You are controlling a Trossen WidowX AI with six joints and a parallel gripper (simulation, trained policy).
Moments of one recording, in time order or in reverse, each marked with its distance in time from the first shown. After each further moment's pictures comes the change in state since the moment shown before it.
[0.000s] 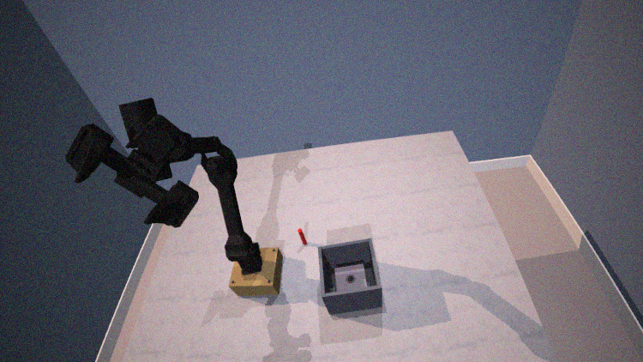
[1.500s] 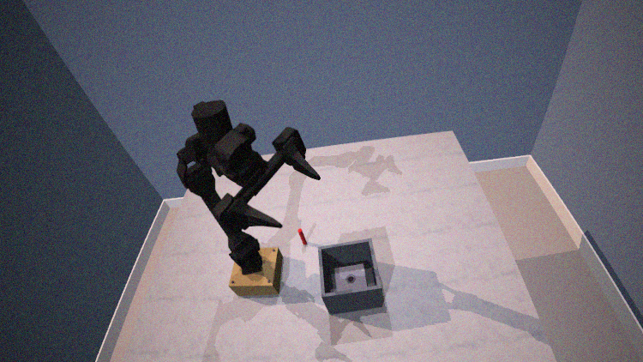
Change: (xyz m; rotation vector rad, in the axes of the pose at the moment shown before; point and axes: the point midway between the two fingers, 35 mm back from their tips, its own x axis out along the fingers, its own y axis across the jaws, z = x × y) arm -0.042 0.185 0.109 1.236 0.174 0.695
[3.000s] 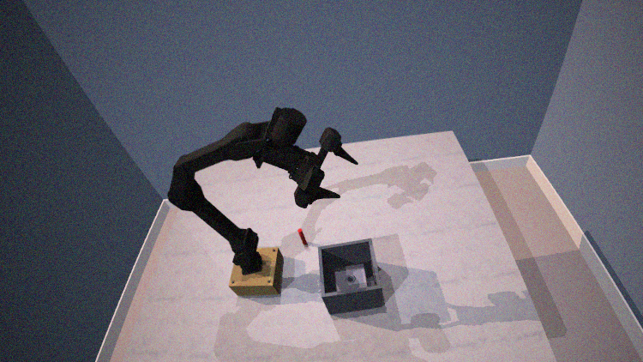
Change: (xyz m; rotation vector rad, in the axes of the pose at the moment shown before) arm -0.061 0.152 -0.195 0.727 0.851 0.140
